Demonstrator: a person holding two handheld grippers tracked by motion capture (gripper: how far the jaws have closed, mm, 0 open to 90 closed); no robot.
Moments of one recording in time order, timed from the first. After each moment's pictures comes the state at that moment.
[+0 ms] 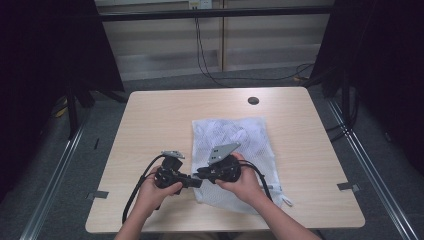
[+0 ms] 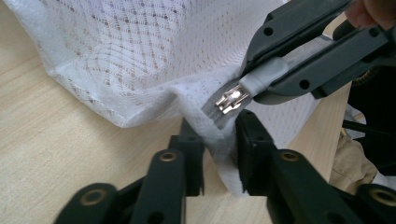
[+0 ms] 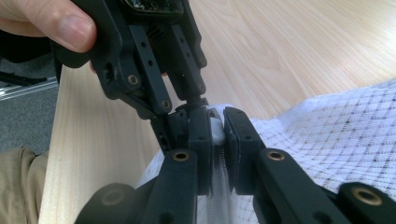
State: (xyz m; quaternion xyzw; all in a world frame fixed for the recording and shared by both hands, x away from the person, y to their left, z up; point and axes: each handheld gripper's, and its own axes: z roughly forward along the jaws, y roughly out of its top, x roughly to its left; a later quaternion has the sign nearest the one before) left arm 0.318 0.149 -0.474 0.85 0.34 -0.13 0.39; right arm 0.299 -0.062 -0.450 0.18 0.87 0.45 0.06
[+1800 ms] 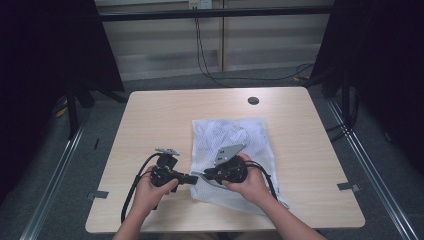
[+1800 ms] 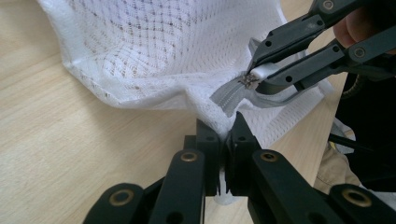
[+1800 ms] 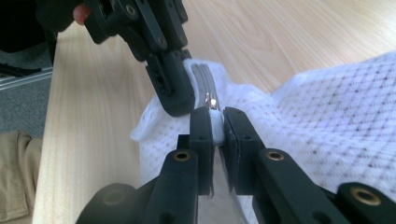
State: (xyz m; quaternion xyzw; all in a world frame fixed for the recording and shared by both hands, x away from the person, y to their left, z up) left arm 0.319 0.161 -0.465 0.83 0.37 -0.13 0.40; right arm 0.296 -0.079 -0.453 0.19 0.88 0.43 0.06
